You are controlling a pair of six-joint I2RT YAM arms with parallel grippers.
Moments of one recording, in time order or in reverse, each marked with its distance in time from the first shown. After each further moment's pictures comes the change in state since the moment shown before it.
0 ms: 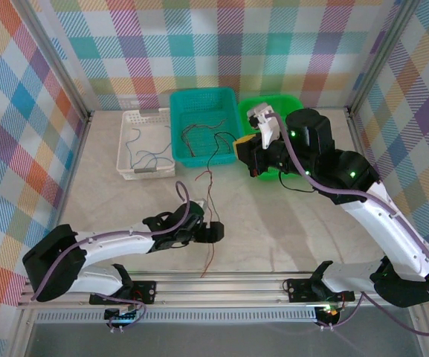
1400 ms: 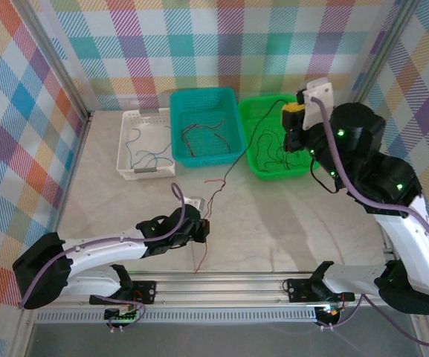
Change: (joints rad) left arm -0.002 -0.119 -0.048 -0.009 -0.142 0.049; right arm -0.013 -0.050 0.213 -0.031 0.536 -0.163
